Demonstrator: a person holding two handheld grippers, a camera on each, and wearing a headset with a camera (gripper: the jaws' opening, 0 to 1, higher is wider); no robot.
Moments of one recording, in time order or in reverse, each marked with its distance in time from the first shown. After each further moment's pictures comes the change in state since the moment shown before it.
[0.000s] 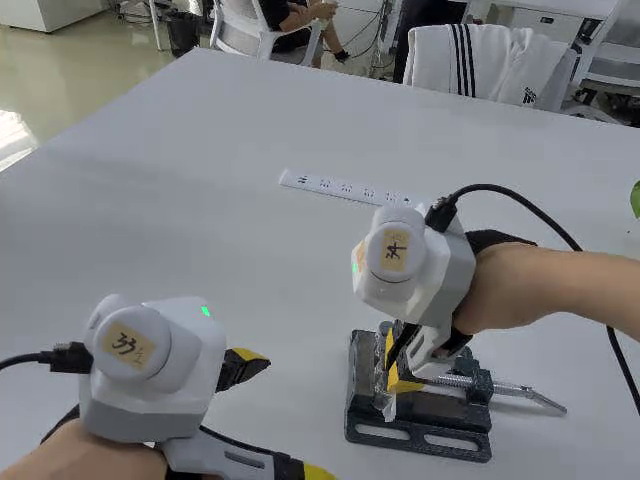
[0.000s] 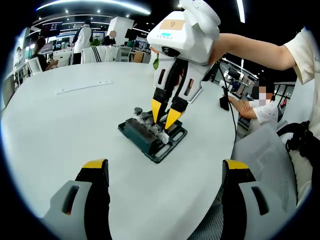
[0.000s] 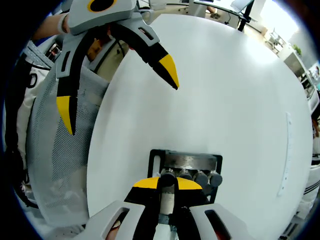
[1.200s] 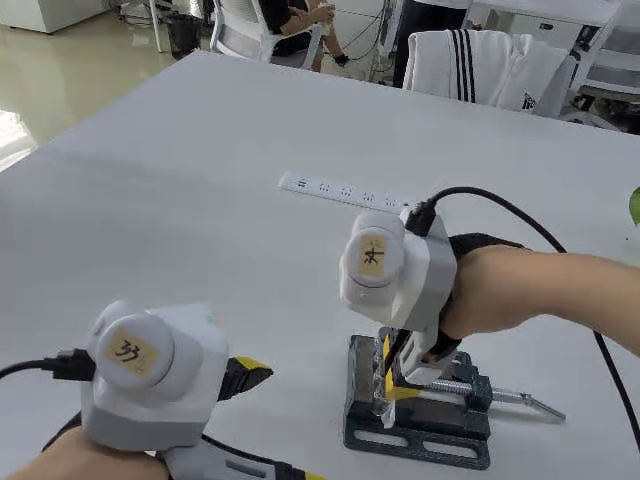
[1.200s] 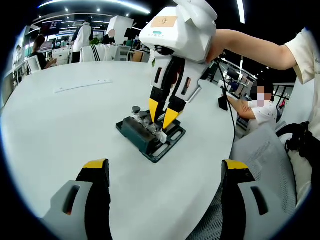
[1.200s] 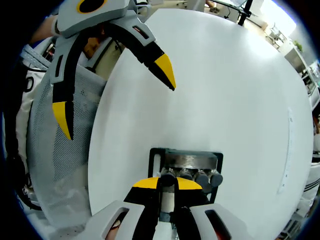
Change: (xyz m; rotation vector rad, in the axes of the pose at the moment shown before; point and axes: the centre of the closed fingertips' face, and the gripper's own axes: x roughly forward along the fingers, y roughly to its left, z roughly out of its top) left arm 0.003 -0.003 -0.002 -0.009 0.004 -0.015; right arm 0.001 0.001 0.000 0.021 0.045 0.003
